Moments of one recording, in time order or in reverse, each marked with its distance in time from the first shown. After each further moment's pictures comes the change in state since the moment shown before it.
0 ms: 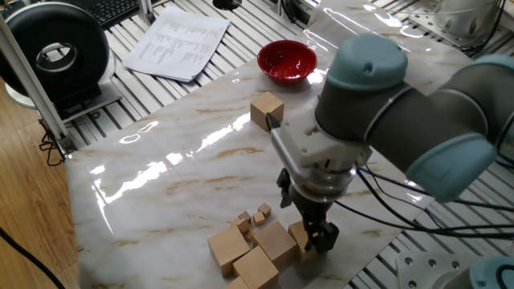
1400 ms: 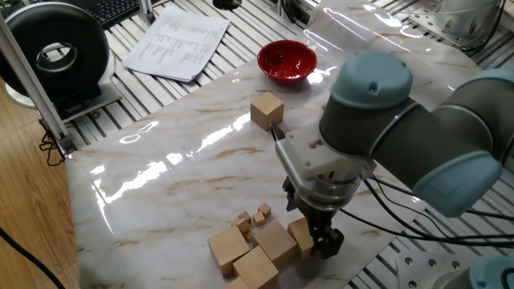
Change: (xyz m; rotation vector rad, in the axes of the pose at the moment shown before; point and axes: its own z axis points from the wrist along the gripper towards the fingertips) arm 0.009 0.008 0.000 0.011 0.045 0.019
